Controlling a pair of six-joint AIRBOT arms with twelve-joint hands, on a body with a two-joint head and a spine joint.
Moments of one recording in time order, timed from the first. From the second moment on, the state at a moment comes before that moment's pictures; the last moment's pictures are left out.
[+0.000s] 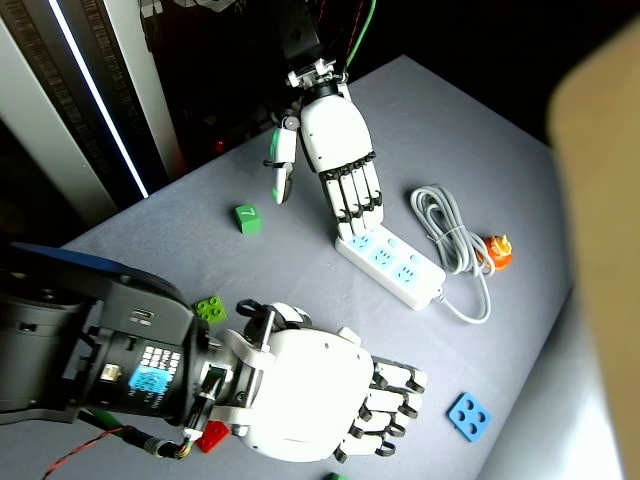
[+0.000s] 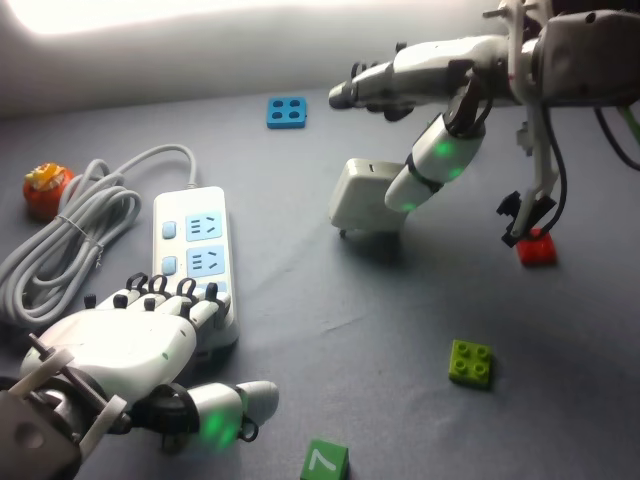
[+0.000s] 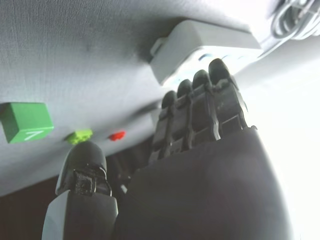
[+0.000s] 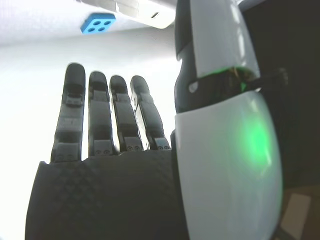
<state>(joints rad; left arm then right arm) 0.71 -0.95 0.60 -1.25 -0.89 1.93 -0.16 -1.41 1.57 0.55 -0.24 -0.94</state>
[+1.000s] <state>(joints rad) 0.72 -0.98 0.61 -1.27 -0.92 1.90 -0.22 -1.52 1.68 0.54 -0.25 -0.94</state>
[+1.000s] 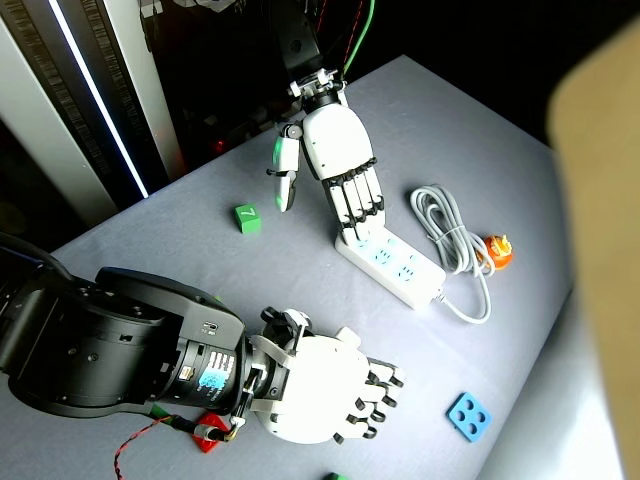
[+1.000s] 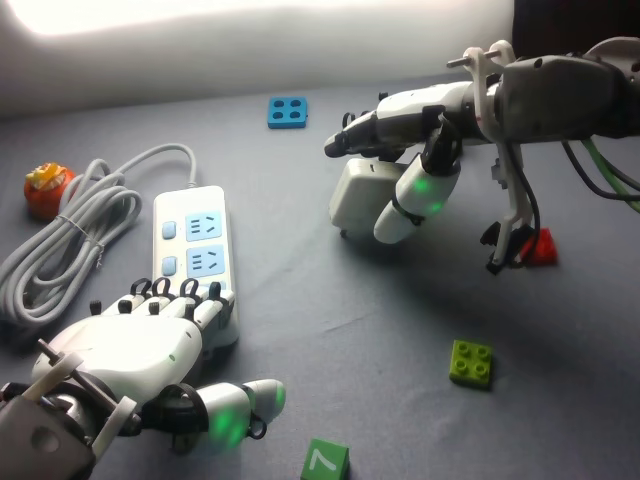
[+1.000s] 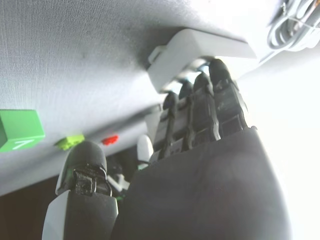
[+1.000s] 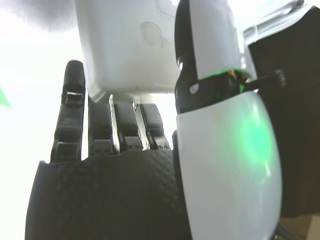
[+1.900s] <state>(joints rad) 0.71 -0.98 0.59 -1.29 -0.94 1.89 -0.24 -1.54 1.70 0.55 -0.22 -0.94</state>
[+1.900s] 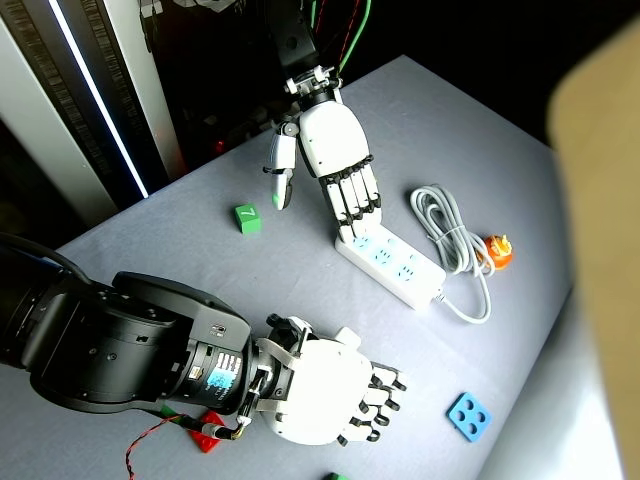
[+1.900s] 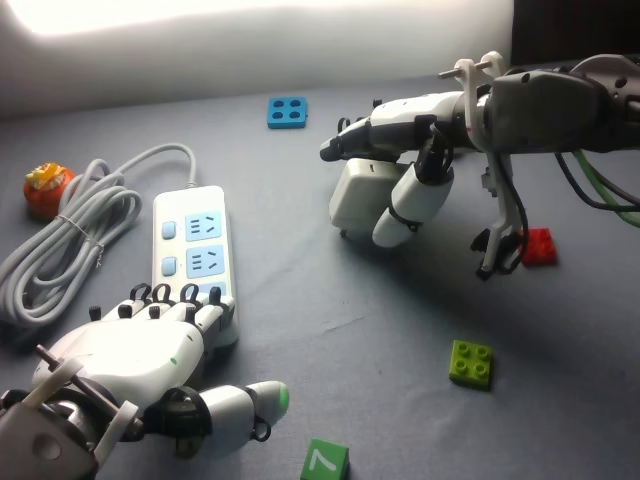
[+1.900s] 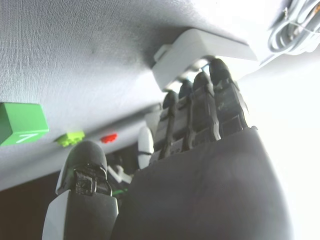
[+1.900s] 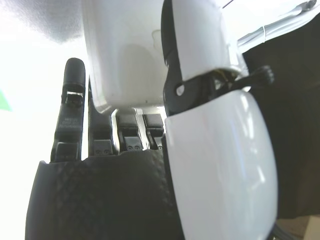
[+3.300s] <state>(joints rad) 0.70 -0.98 0.58 -1.30 -0.94 1.89 -0.24 -1.55 1.71 0.55 -0.19 -0.94</state>
